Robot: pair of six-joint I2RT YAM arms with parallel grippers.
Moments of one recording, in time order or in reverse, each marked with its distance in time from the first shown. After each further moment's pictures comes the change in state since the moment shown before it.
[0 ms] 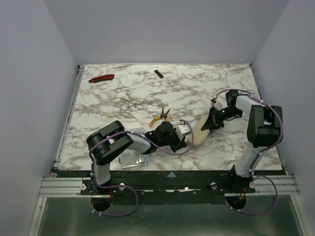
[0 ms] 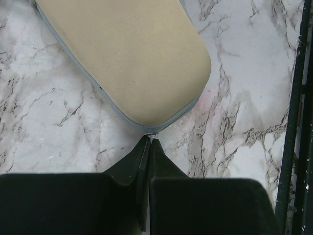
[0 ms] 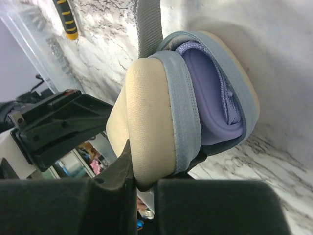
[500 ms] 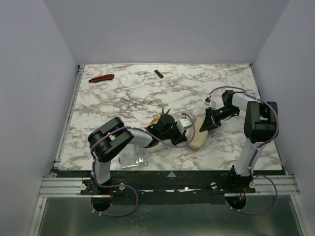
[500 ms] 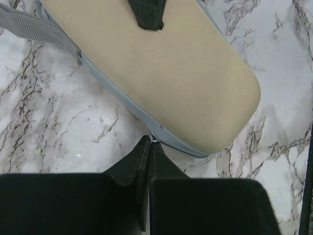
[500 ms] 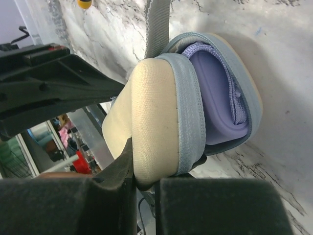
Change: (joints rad) left arm 0.057 0.022 0.094 -0.094 0.026 0.050; right arm 0.037 0.094 0.076 -0.109 -0.089 -0.314
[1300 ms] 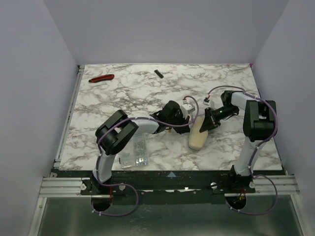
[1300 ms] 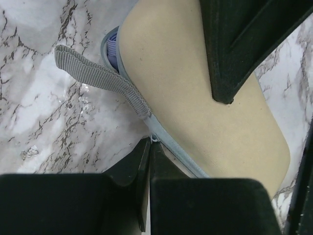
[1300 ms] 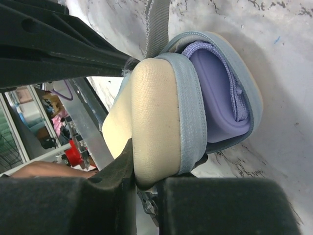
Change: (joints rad) left arm 0.086 0.138 0.314 -0.259 0.059 -0.160; right arm 0.006 0.035 0.036 -0.065 -0.028 -0.132
